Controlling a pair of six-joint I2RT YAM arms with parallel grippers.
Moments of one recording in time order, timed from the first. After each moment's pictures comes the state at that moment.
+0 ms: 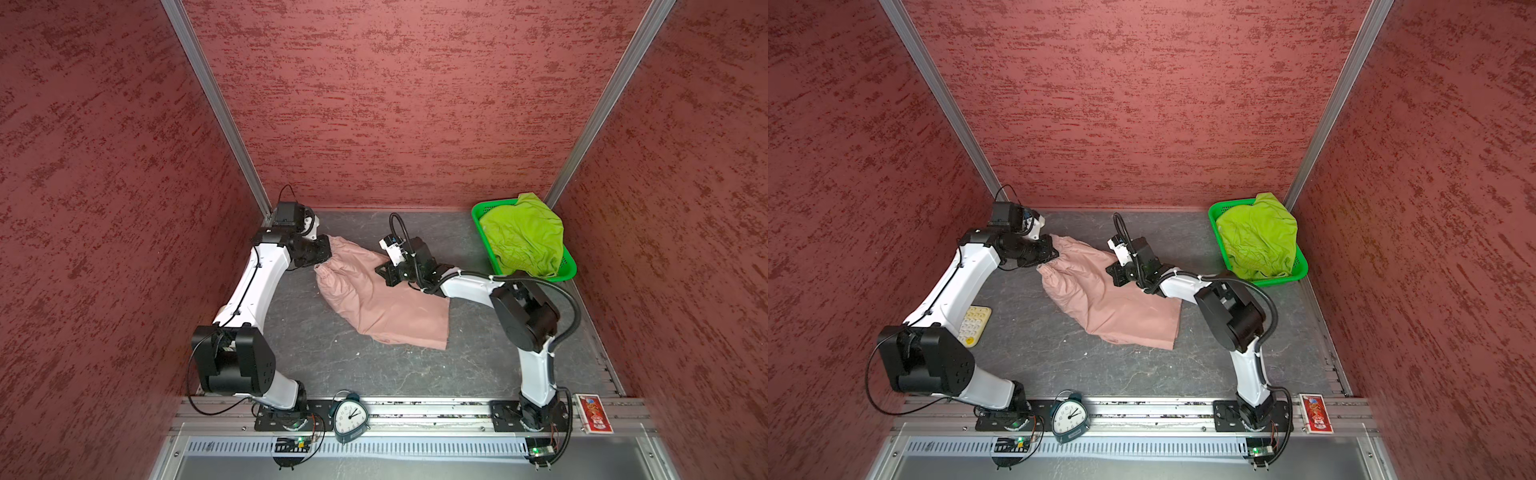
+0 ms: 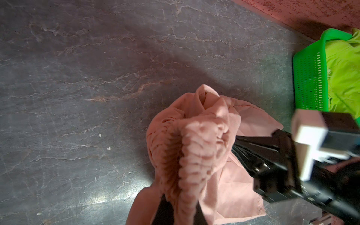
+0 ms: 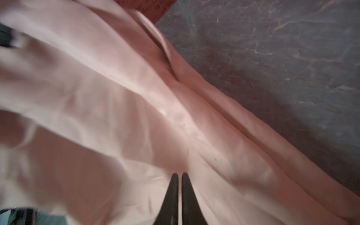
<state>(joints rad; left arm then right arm) -0.02 1.52 1.43 -0.94 0.31 -0.25 0.68 2.09 1.36 0.19 -0.38 0.30</state>
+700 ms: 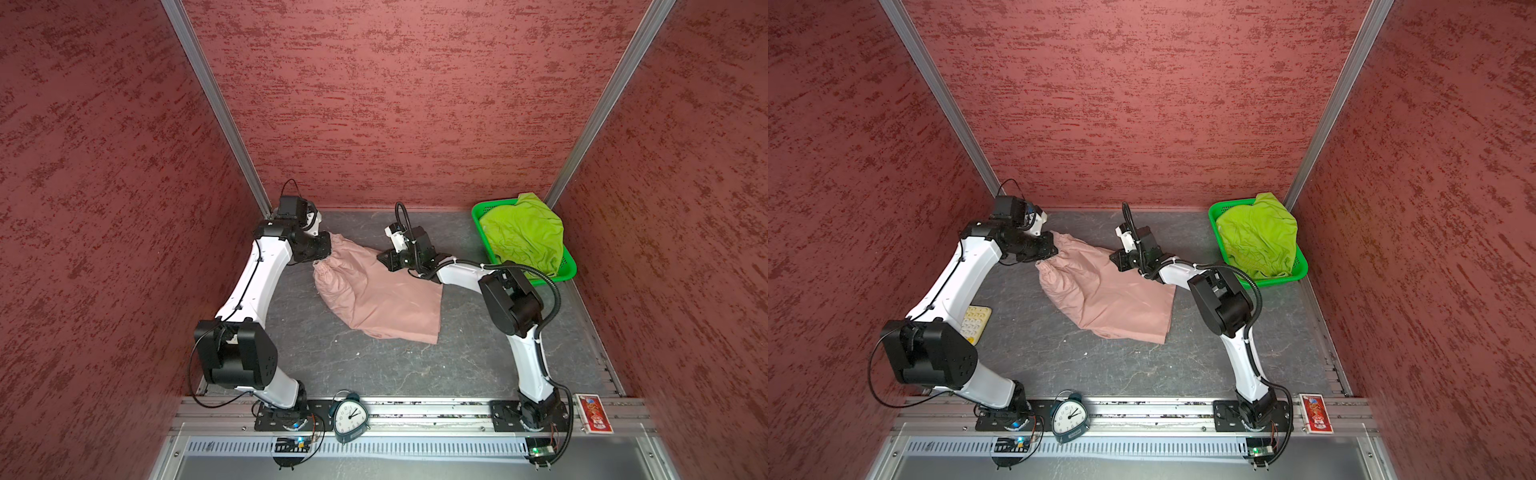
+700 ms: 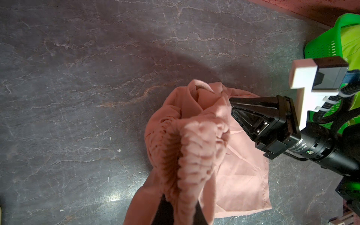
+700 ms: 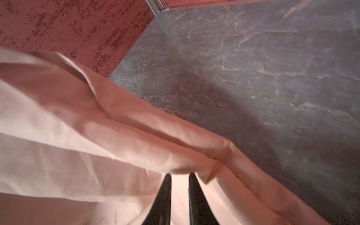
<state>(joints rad) -0.04 1.55 1.51 -1.01 0.26 -0.20 0.60 2.21 1.54 0.18 -0.42 0.37</state>
